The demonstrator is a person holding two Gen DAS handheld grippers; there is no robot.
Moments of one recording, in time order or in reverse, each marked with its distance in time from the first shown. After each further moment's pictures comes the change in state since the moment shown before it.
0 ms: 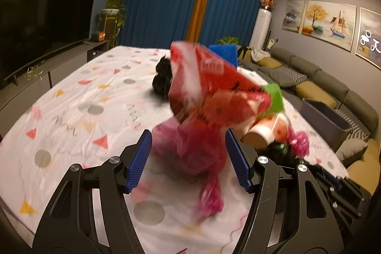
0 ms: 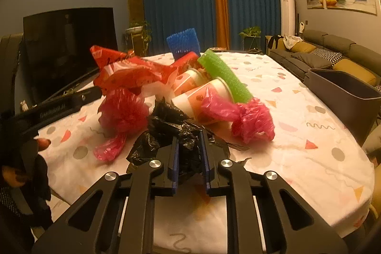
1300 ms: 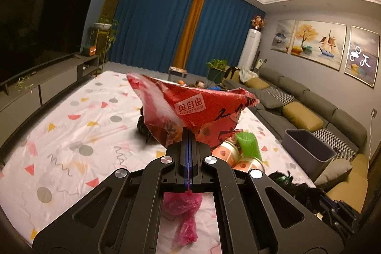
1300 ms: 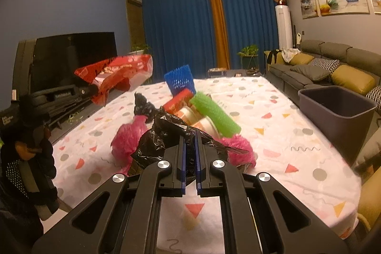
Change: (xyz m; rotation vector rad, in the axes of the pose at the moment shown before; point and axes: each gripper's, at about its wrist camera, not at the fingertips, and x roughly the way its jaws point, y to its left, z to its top) left arm -0.019 -0.006 0.060 -0.035 -0.109 -0.083; right arm -0.049 -0.018 0.034 0.042 -0.133 0.025
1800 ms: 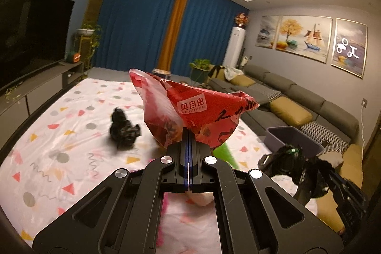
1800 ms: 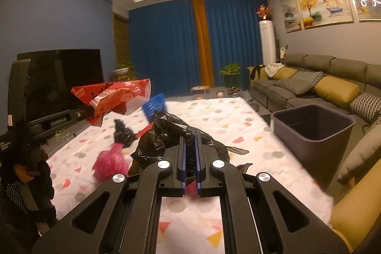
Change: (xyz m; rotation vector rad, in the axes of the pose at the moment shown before) left arm 0.007 -0.052 0.004 0.068 -0.001 -0.087; right arm -0.028 -0.041 0.029 0.018 -0.110 -0.103
